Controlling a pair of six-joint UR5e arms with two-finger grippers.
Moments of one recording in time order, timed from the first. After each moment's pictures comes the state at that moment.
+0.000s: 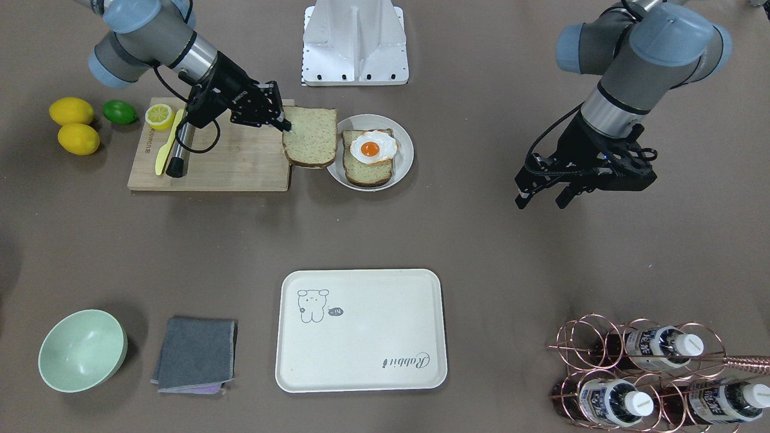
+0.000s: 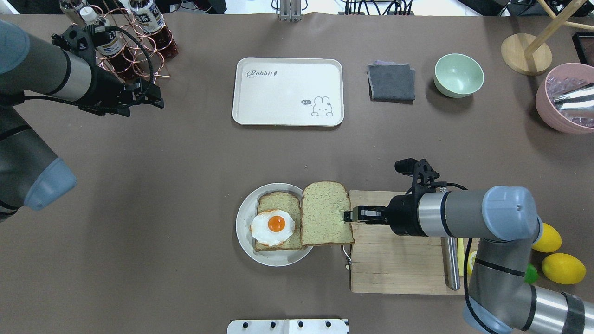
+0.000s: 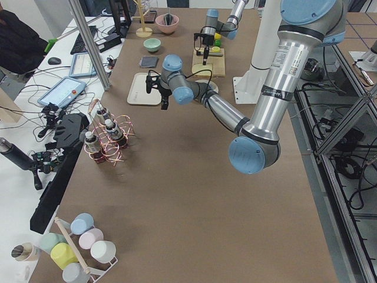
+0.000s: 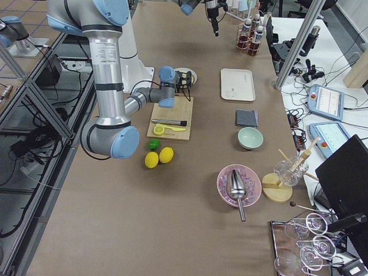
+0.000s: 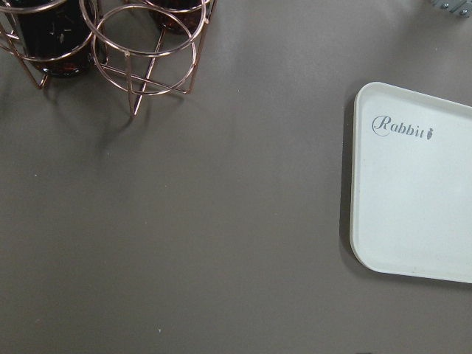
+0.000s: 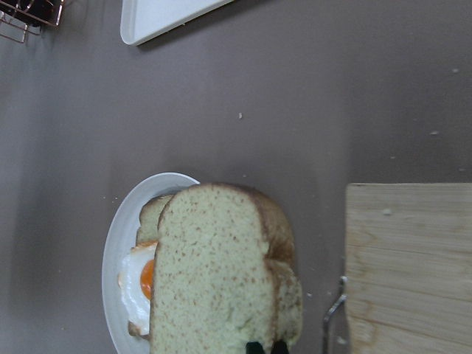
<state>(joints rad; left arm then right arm) -0.90 -1.89 -1.83 -1.97 -2.06 -1.20 0.40 -1.38 1.81 -0.51 1.81 1.51</state>
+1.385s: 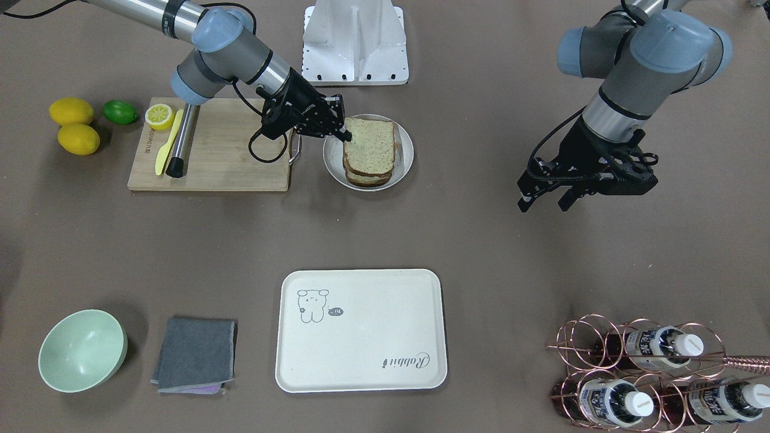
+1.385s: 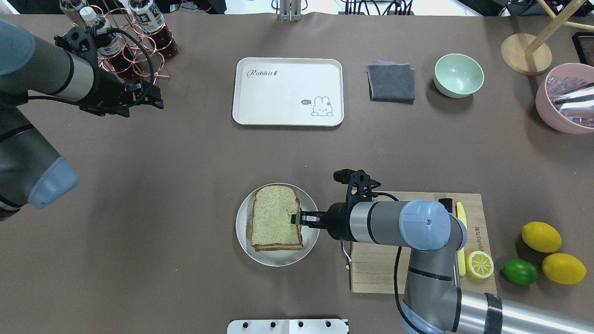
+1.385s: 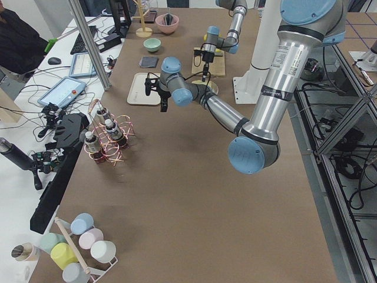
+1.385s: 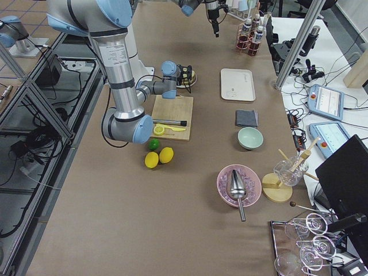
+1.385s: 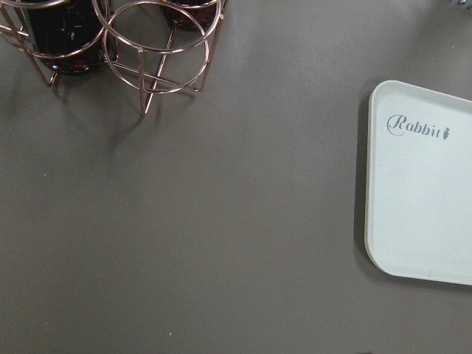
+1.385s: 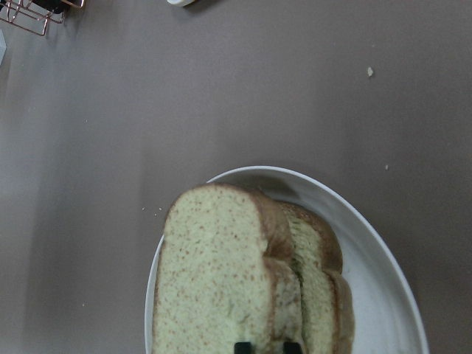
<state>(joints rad) -0.90 -1.90 -1.80 -1.97 -2.06 -1.19 0.32 -1.18 1.62 -0.52 1.70 1.51</state>
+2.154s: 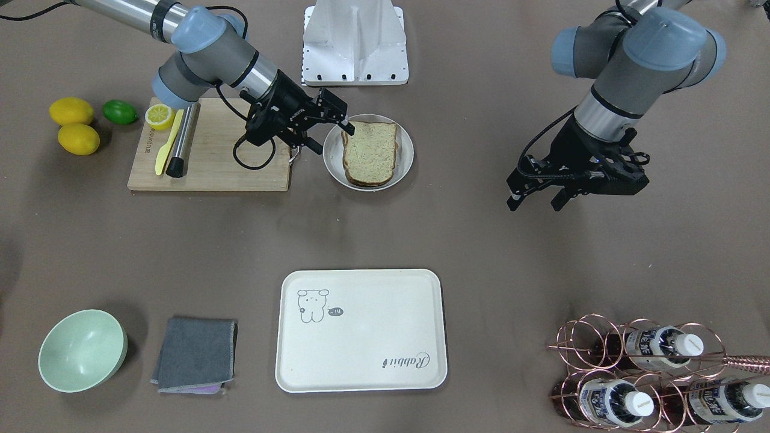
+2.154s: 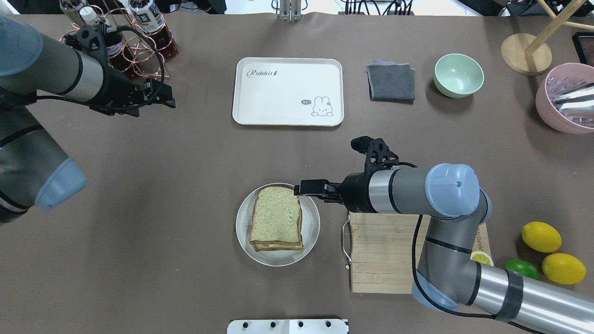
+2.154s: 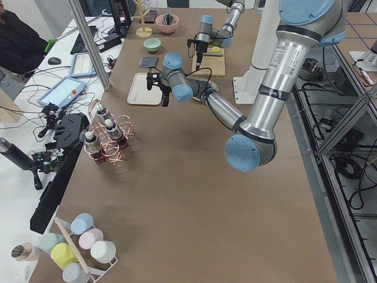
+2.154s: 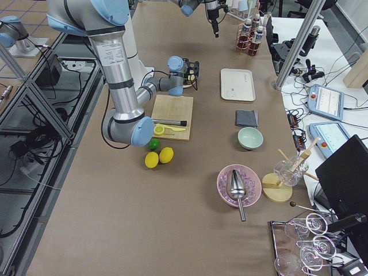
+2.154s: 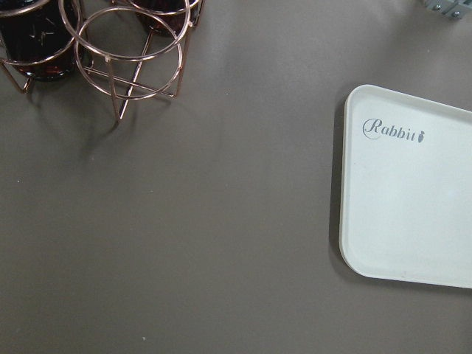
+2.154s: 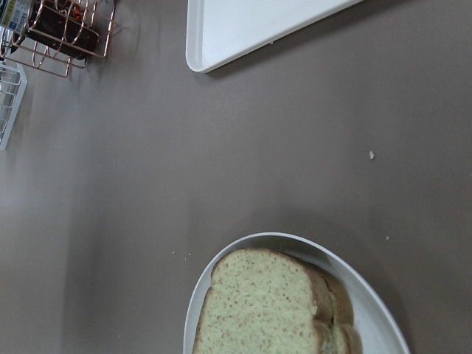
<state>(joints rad) -0.85 -1.93 -1.82 -1.98 -2.05 -1.23 0.46 -1.21 1.74 -0.60 1.84 1.54</state>
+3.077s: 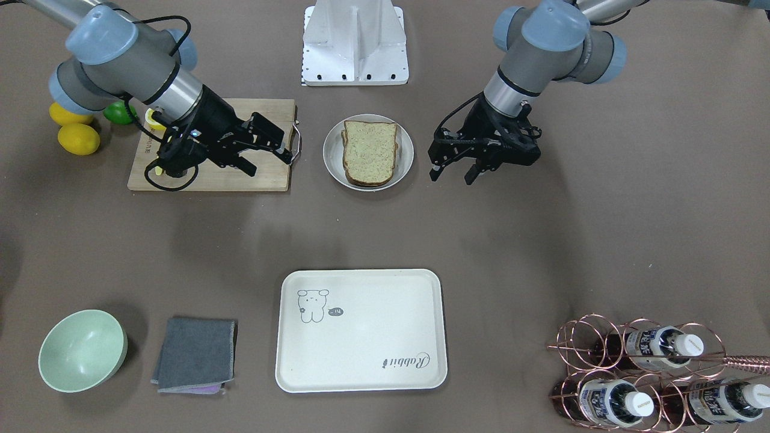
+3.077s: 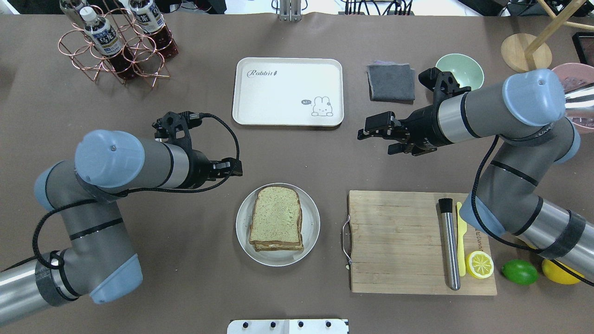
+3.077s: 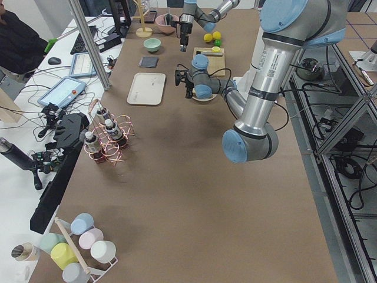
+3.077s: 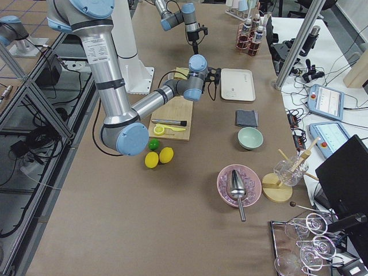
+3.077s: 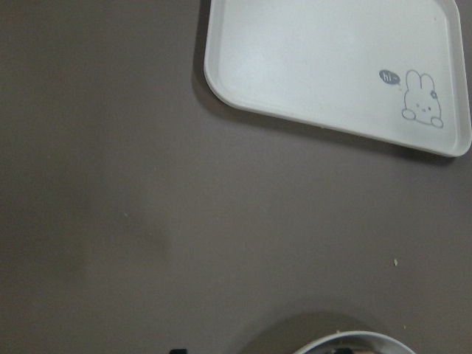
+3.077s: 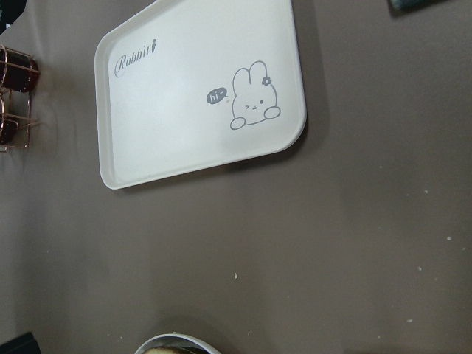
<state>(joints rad) -0.49 -1.96 -1.83 -2.09 -1.76 -1.41 0.76 -1.27 1.77 -0.76 2.13 1.52</state>
